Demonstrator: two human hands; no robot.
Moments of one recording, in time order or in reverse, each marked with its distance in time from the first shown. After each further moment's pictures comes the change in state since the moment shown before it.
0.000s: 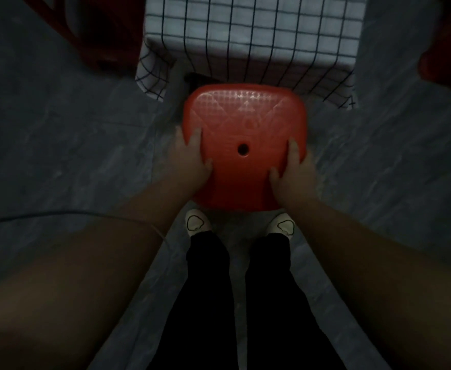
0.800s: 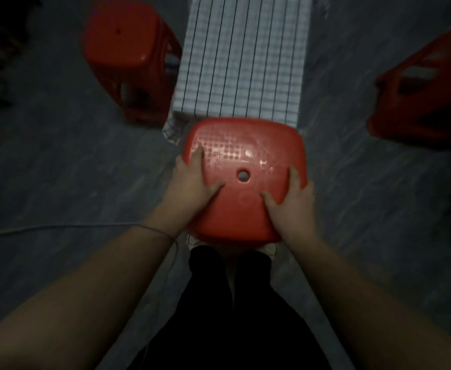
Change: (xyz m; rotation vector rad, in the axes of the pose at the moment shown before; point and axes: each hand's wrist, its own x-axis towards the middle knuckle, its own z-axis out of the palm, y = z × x) left_hand -0.174 0.099 -0.124 -0.194 0.150 -0.018; right_hand -0.149 -0.014 -0.194 0.236 0.105 -0.049
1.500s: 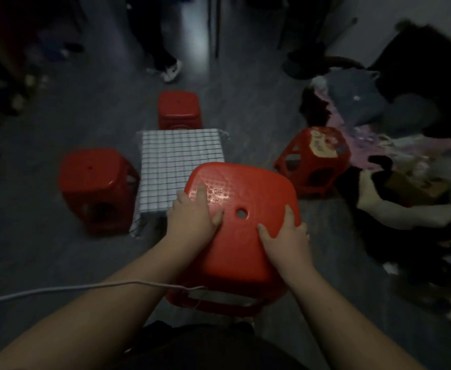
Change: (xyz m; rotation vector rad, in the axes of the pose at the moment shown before) left_hand -0.134 0.129 -0.148 0.304 0.179 0.458; right_hand -0.164 -0.087 -0.171 0.003 0.364 0.213
